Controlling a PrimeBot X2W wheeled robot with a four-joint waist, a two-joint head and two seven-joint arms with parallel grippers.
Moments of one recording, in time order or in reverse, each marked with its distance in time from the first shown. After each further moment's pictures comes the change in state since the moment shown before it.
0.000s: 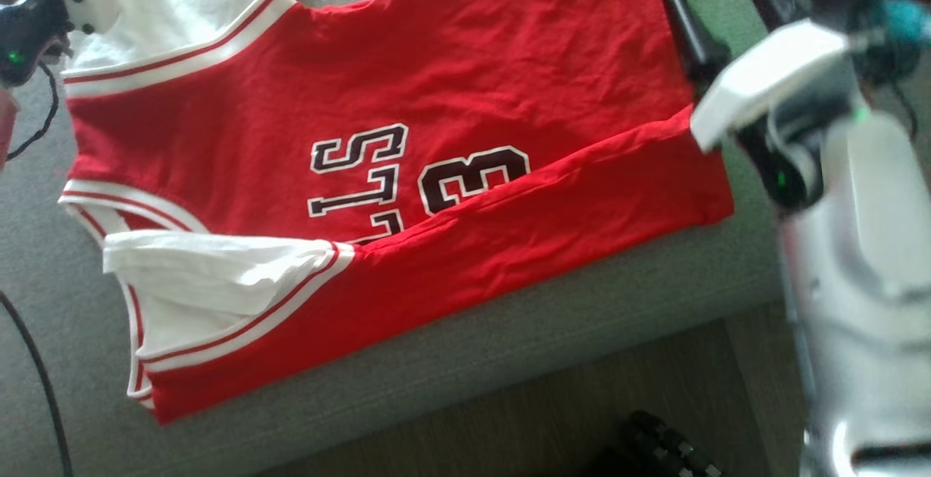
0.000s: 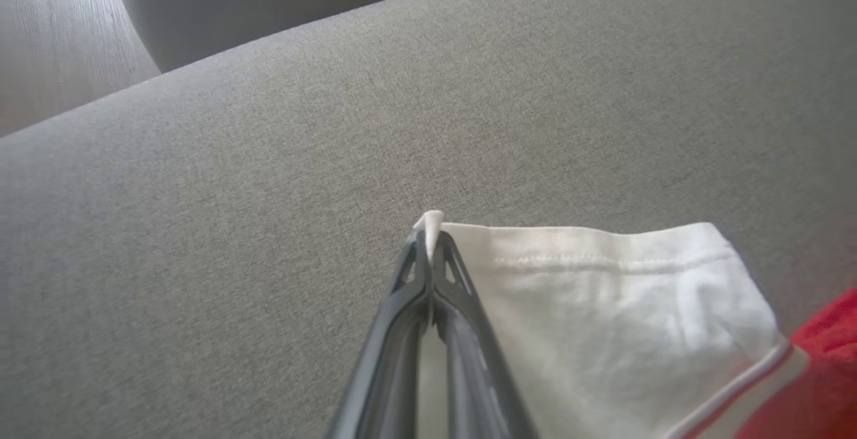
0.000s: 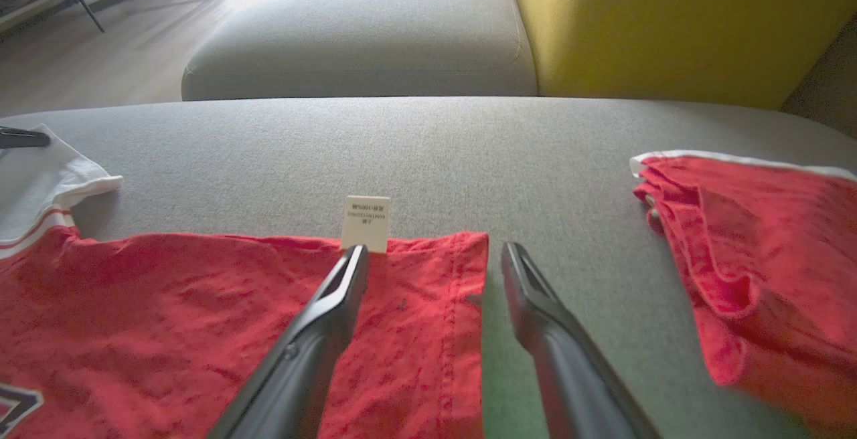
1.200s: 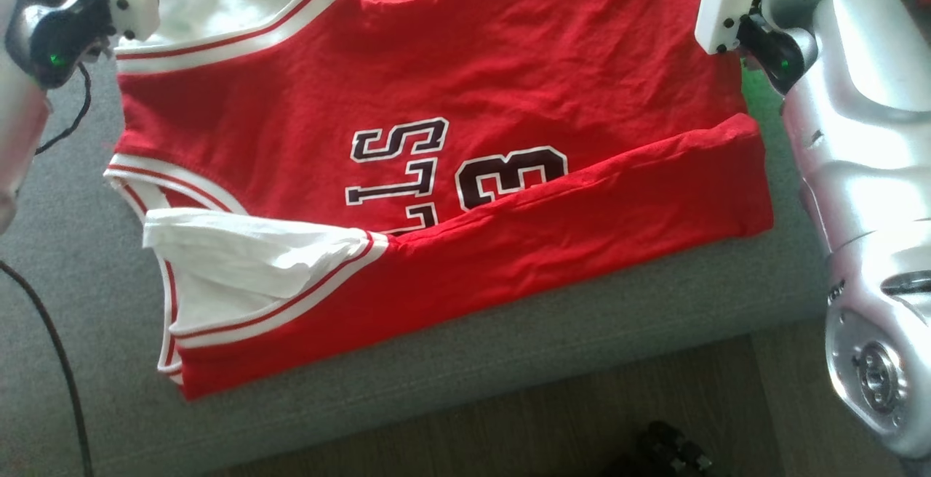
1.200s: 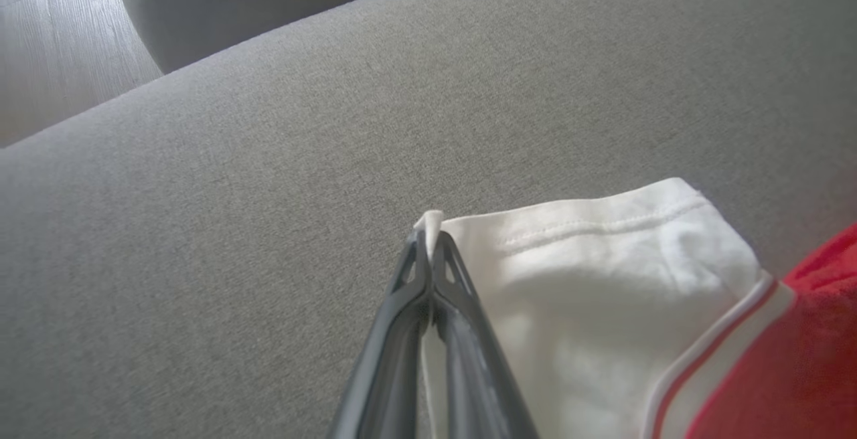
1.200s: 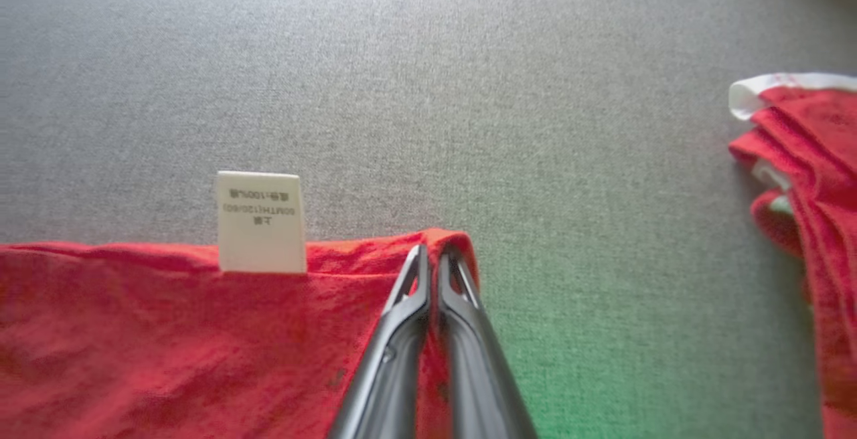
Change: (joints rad) left arm -0.046 0.005 -0.200 -0.037 -0.122 0.000 -0.049; right arm -0.494 -0.006 -0.067 0.792 -0.170 0.000 0.049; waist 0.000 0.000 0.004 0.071
